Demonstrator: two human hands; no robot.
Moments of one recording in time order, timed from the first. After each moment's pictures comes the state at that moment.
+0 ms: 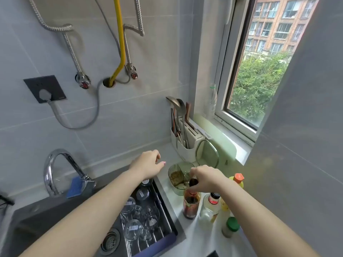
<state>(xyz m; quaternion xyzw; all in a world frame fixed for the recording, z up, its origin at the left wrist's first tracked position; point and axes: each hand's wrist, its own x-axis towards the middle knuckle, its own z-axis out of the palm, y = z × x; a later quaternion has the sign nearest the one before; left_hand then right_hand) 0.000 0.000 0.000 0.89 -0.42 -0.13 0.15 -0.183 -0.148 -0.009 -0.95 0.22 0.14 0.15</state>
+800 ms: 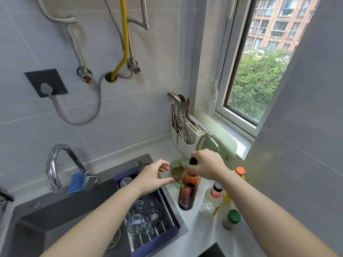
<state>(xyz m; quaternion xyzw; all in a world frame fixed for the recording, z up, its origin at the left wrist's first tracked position) -0.032 0.042 -0.021 0.80 -0.45 -0.26 0.30 -0.172 -0.132 0.016 -0.96 0.23 -0.03 0.13</state>
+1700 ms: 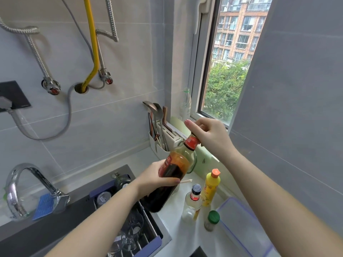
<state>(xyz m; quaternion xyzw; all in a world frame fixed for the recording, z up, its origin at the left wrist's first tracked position) -0.078 0.000 0.031 0.60 -0.47 -0.45 0.46 -0.221 -0.149 0.124 -0.82 0.26 -0.36 0.35</state>
